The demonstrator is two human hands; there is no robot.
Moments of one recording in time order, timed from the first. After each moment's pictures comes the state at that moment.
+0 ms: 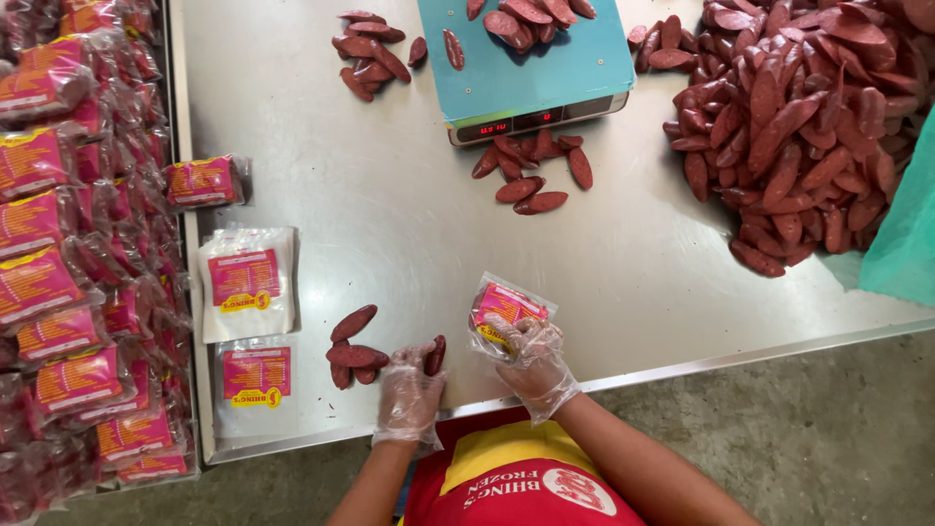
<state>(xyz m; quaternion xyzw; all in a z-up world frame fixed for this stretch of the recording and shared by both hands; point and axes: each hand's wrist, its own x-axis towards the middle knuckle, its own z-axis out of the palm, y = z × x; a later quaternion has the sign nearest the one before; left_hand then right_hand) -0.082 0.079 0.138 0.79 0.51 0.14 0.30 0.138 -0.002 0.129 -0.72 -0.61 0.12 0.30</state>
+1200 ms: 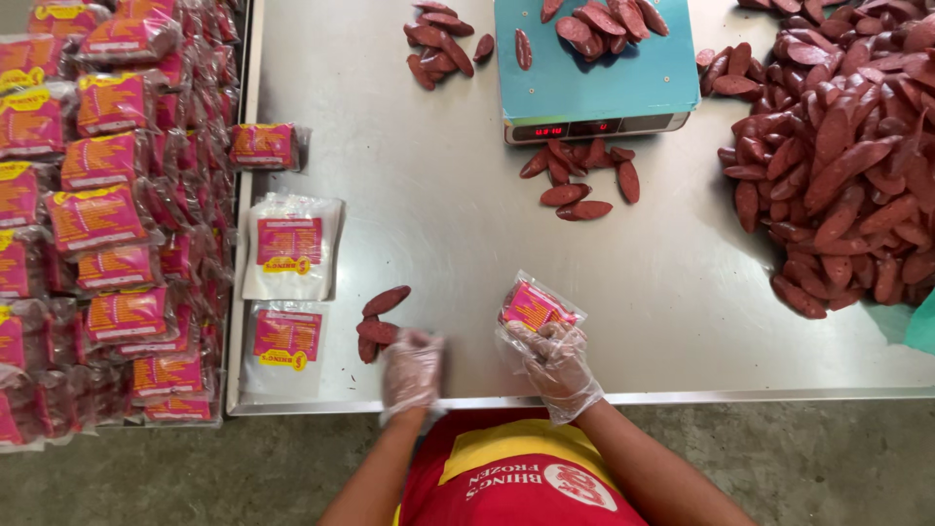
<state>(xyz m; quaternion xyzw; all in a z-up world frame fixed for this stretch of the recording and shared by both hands) -0.089 0.086 0.154 0.51 0.73 0.09 0.44 0.147 -0.003 0.132 -0.68 -0.64 0.19 0.31</state>
